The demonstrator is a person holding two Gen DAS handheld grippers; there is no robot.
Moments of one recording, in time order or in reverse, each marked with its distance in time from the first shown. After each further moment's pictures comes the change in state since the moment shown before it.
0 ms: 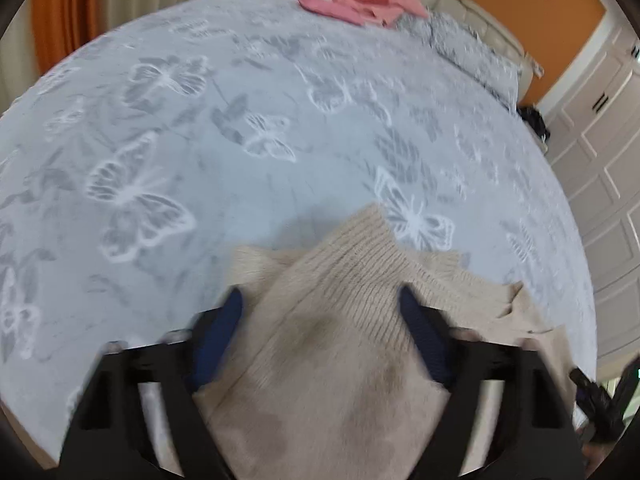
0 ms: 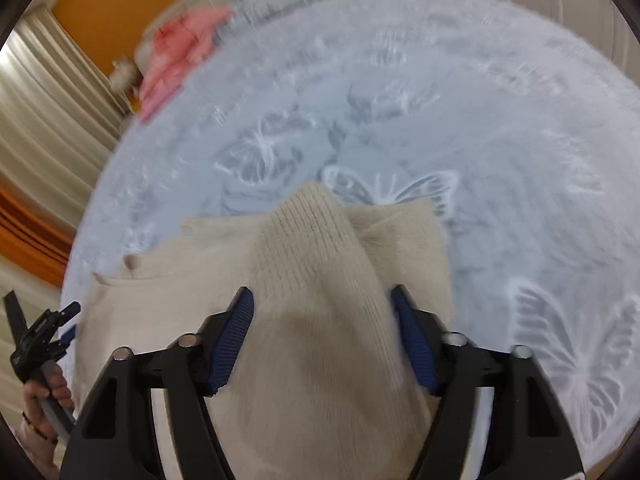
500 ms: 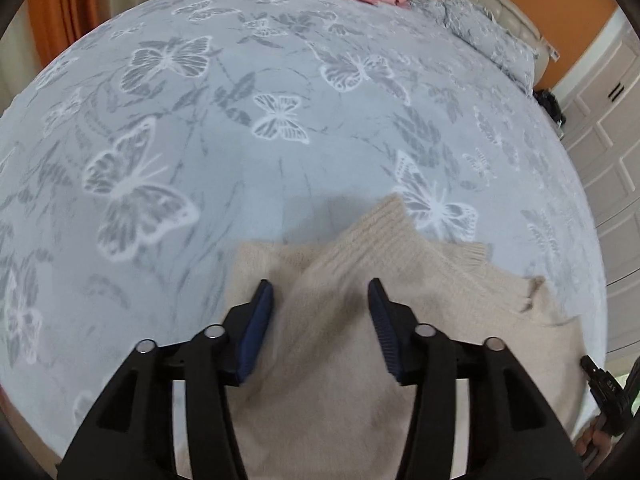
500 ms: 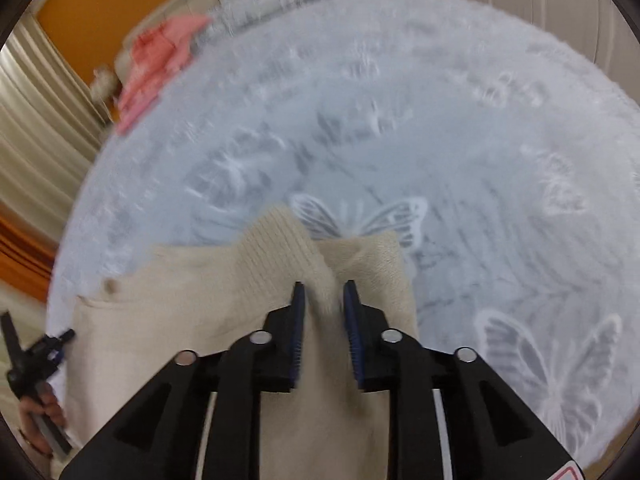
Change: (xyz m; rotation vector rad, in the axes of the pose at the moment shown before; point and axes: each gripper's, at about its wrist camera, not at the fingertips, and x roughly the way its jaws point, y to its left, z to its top) left arm -0.003 0.007 0.000 -0.025 0.041 0.032; right arm -0.052 -0.010 -0.011 0.028 -0.147 -0.051
